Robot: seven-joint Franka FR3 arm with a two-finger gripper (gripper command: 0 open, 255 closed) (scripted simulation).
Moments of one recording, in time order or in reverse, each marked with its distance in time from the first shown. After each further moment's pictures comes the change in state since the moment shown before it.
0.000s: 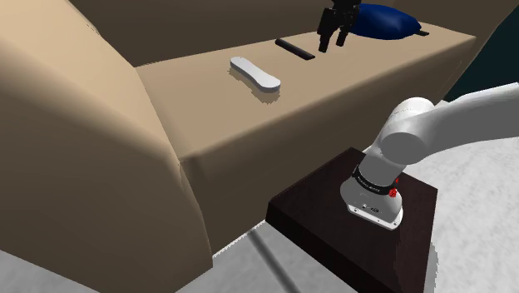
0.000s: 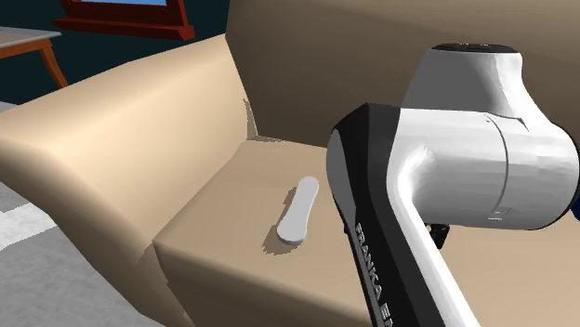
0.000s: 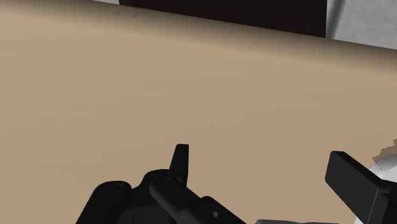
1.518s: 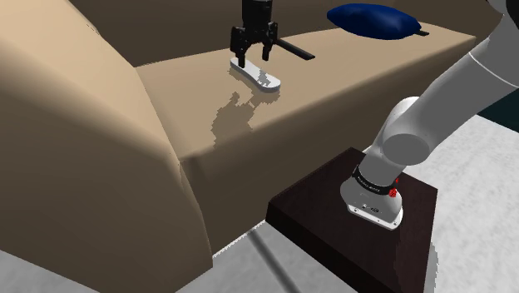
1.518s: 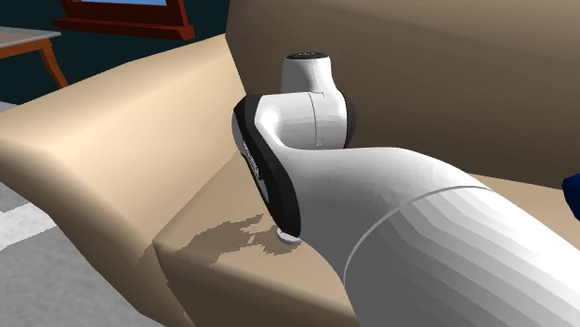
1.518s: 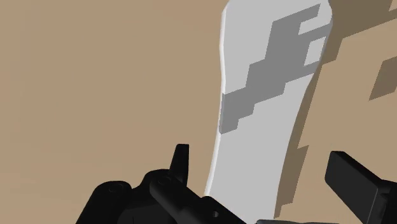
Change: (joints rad) arm 0.061 0.528 0.233 0.255 0.084 0.281 0.296
